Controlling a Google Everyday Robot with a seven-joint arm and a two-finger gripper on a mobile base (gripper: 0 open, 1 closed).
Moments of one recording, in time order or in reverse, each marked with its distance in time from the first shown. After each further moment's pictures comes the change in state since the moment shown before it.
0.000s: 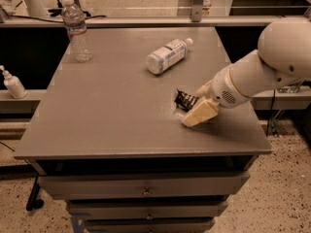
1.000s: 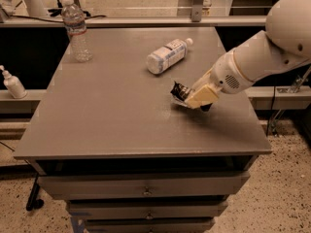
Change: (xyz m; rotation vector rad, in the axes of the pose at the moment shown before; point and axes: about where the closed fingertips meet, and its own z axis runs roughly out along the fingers) arm -0.031 -0.005 -0.027 -0.006 -0.037 -0.010
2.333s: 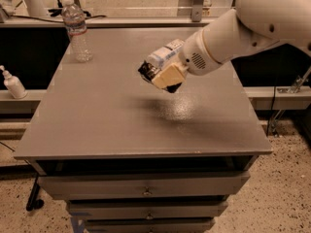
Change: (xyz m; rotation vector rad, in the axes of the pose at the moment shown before) arm -0.091 0.016 0.008 0.004 -0.129 0.030
